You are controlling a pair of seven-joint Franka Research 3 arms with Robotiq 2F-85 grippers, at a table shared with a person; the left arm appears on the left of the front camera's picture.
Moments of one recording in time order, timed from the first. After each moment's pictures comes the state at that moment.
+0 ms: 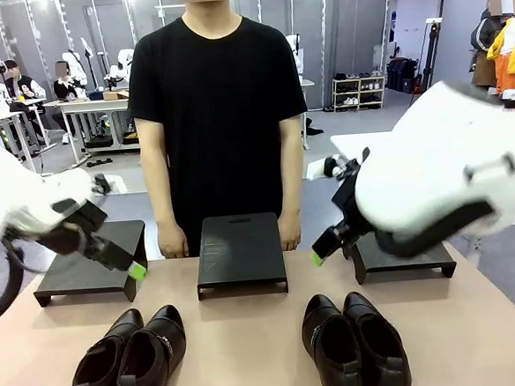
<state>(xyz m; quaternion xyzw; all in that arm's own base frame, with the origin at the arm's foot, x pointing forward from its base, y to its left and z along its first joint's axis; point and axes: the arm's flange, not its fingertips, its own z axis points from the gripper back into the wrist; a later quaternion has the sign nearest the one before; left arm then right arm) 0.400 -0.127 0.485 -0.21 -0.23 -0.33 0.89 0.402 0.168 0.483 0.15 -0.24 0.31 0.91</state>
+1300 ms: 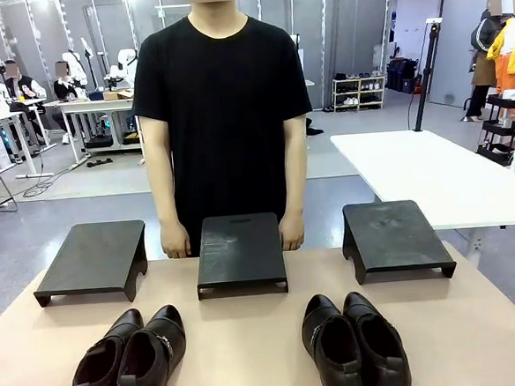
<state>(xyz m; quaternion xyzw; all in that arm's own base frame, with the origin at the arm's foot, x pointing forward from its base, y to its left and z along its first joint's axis) 0.258 0.234 0.462 -0.58 -0.33 -0.09 0.74 0.289 -0.231 0.483 0.61 -0.24 0.06 0.75</state>
